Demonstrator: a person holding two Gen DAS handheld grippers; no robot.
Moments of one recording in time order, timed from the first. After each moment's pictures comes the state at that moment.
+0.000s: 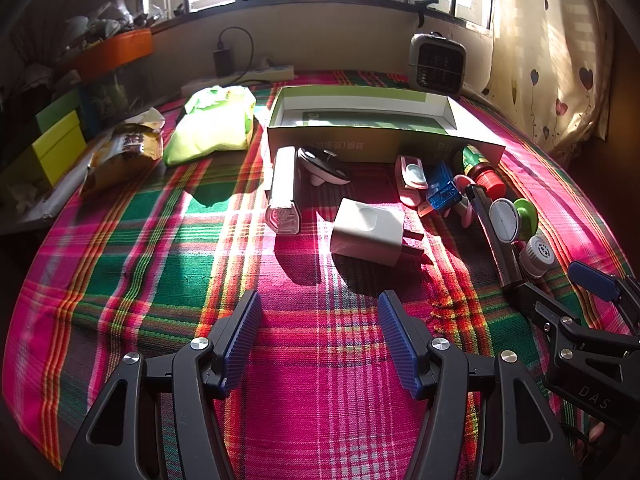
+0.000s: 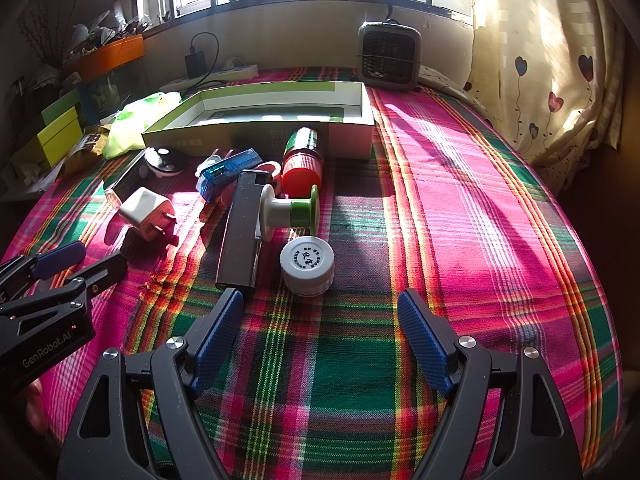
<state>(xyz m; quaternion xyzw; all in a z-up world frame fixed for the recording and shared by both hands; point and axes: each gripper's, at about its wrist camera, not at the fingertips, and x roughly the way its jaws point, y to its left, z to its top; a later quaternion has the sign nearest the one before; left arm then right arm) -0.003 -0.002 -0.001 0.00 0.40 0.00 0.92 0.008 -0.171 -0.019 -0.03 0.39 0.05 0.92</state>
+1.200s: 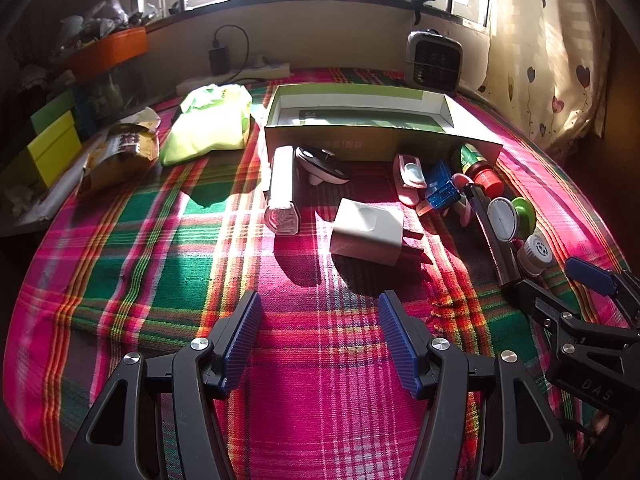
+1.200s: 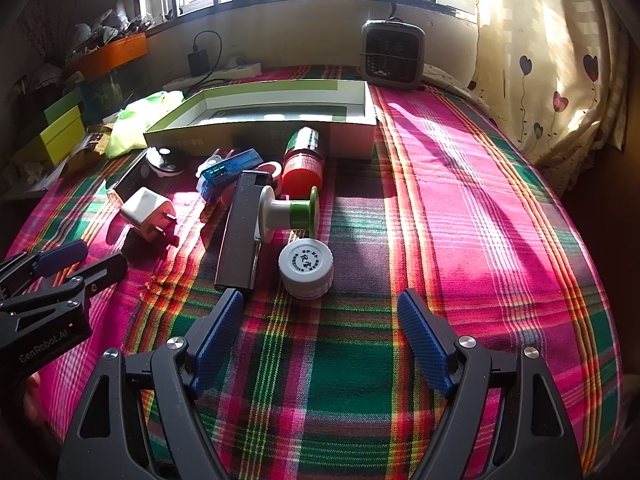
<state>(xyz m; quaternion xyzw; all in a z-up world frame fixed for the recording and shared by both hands) -0.001 -0.001 0.000 0.00 0.41 -0.01 0.91 0.011 -0.172 -0.020 -0.03 0.39 0.06 0.92</state>
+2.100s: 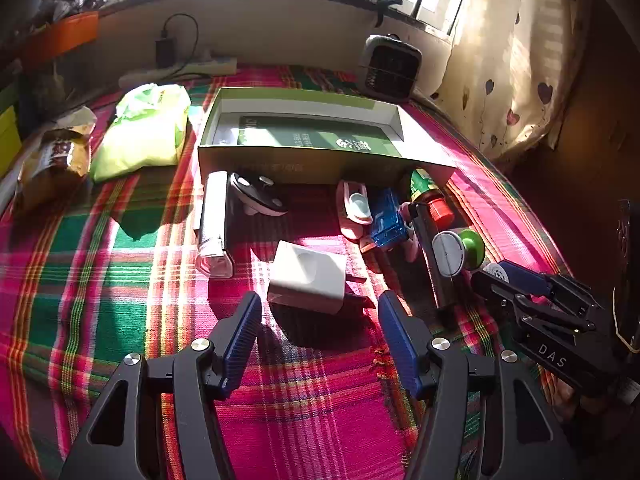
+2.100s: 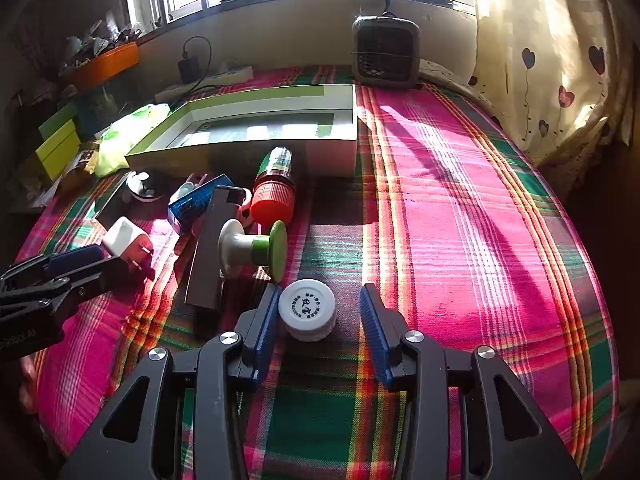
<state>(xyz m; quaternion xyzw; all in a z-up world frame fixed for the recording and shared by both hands) 0.034 -0.005 0.011 -0.05 0.42 -0.13 0.90 0.038 -0.192 -0.012 -0.01 0.40 0.07 0.91</state>
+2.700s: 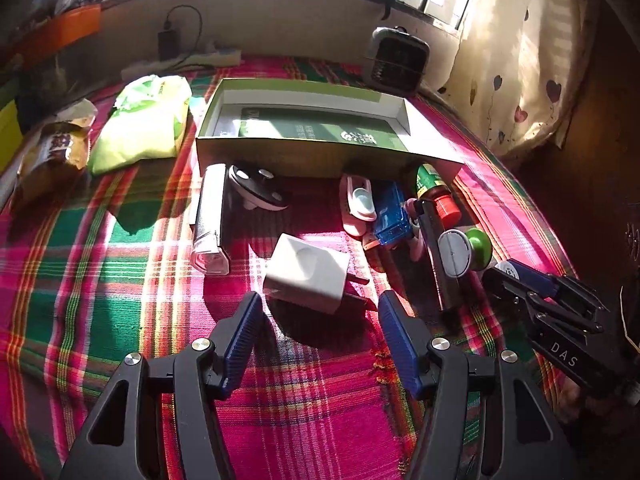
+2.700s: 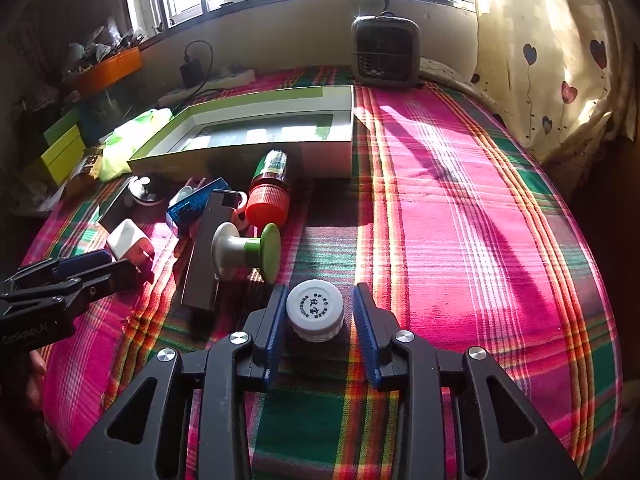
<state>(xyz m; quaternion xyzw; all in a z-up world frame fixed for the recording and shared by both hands) 0.040 -0.006 0.008 -0.05 0.44 -0.11 0.89 0.039 -0.200 -0.012 0.00 0.40 0.09 0.91</state>
